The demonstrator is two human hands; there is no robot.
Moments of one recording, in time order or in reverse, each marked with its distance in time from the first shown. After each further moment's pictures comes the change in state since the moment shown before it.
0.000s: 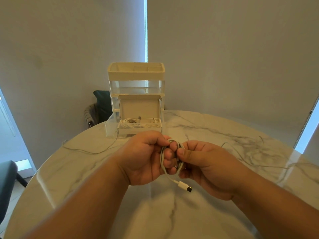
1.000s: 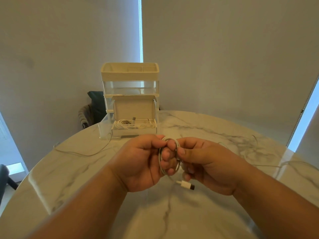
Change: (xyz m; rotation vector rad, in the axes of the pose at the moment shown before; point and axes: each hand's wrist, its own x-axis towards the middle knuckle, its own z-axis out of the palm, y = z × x) left_hand 0.003 -0.009 0.009 -0.096 -0.104 0.103; right_hand -0.004 -0.012 -0.013 0.040 0.015 0.099
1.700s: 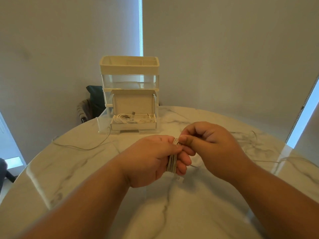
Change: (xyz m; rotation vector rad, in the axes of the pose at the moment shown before) left_hand -0.001 -0.008 0.016 0.401 0.142 -0.042; right_hand -0.001 -0.005 -0.006 -0.791 0.382 -0.468
